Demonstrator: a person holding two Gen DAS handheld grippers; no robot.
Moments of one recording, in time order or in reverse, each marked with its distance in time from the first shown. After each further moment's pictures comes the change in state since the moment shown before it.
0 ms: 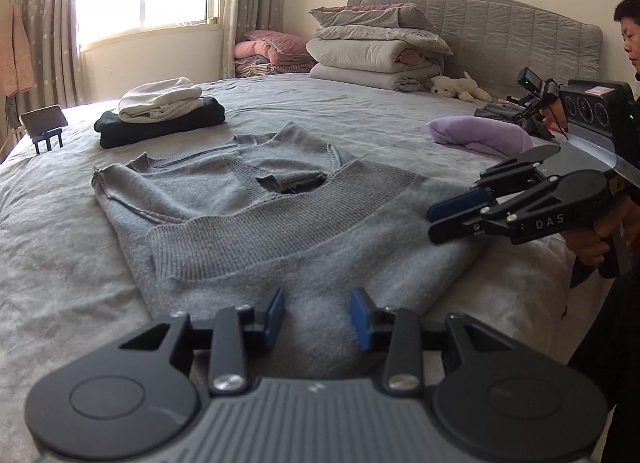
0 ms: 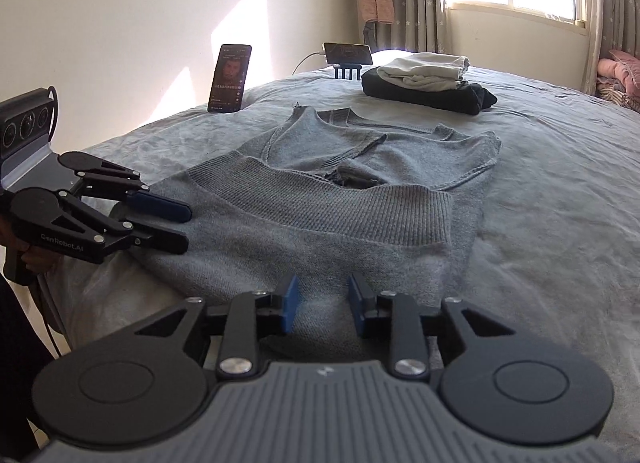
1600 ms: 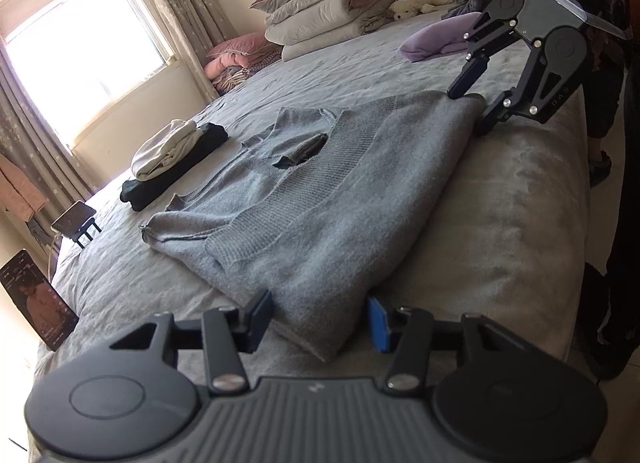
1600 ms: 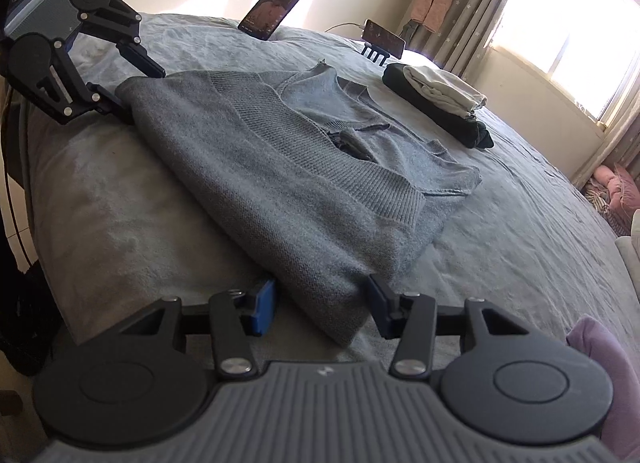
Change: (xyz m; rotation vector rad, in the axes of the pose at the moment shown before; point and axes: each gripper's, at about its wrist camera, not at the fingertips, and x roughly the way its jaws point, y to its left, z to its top) left arm -0.033 -0.026 -0.021 0.463 0.066 0.183; right arm -0.009 0.028 -0.019 -0.456 0.120 -0.165
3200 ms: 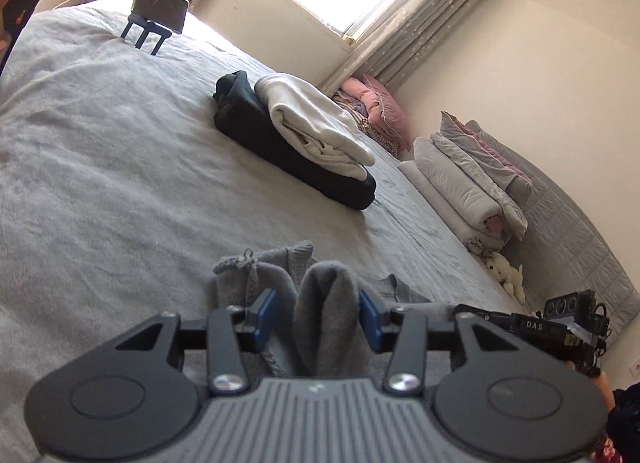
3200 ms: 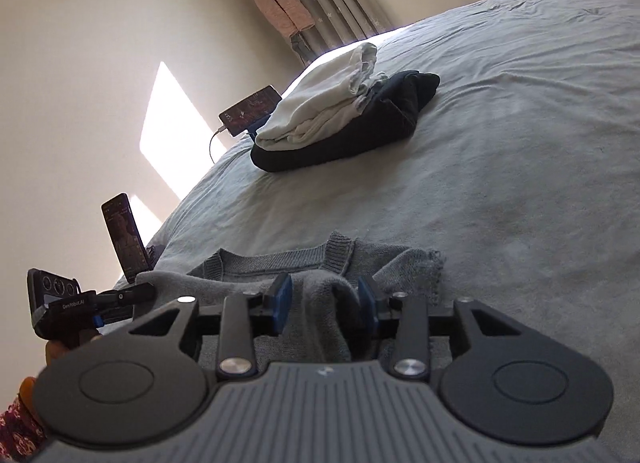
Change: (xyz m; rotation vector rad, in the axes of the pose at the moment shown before) left arm 0.204 0.253 -0.027 -1.178 -0.180 -0.295; right arm 0.191 -0.243 0.049 0.954 -0.176 0.343
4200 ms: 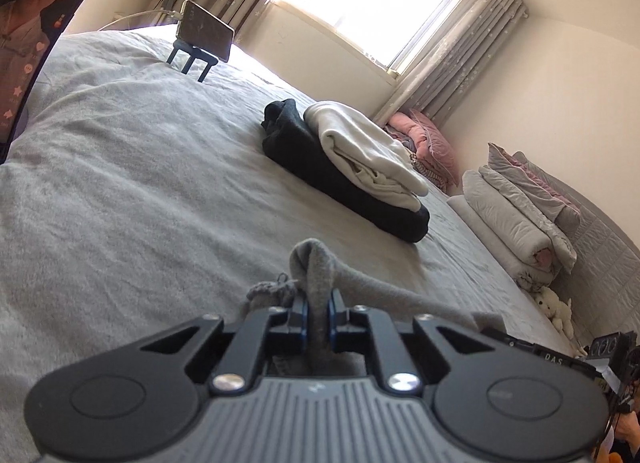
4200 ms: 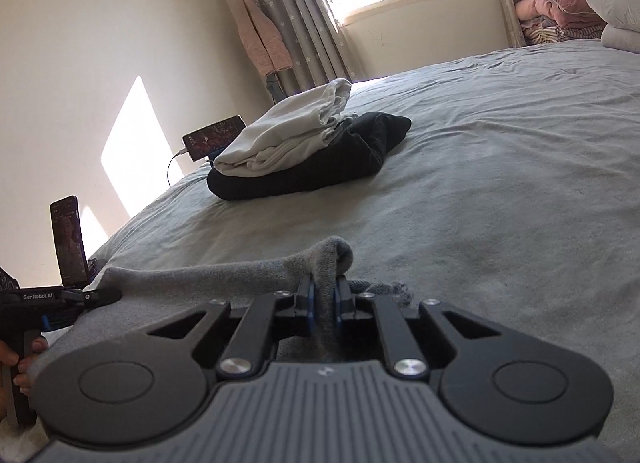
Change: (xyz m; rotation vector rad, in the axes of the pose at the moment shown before) left arm 0.024 -0.002 -0.004 0.022 -0.118 0.195; right arm 0.032 -0.002 -0.007 -0.141 -0.133 -0.187
